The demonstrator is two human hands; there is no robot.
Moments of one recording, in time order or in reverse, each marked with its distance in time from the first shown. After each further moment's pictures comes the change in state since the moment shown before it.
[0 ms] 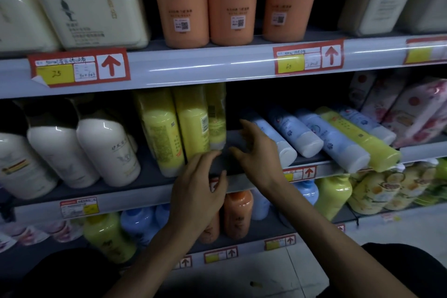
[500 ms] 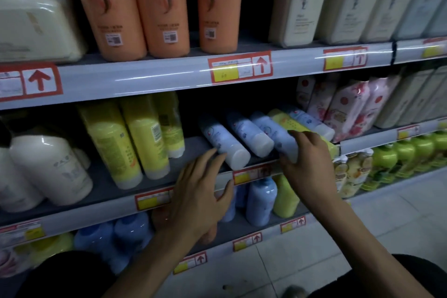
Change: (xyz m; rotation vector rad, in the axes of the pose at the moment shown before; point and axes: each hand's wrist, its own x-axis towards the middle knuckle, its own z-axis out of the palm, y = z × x) left_hand 0.002 0.055 0.048 0.119 -0.092 0.276; right_hand -0.043 0.072 -0.150 -0.524 0.275 0.054
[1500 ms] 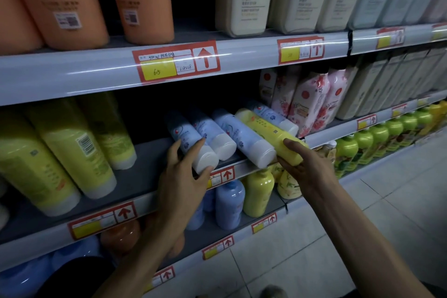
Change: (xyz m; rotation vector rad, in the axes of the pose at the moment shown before) left_hand 0.056 0.019 0.074 -0.192 0.005 -0.238; right_hand 0.022 0.071 -0.023 1.299 0.093 1.043
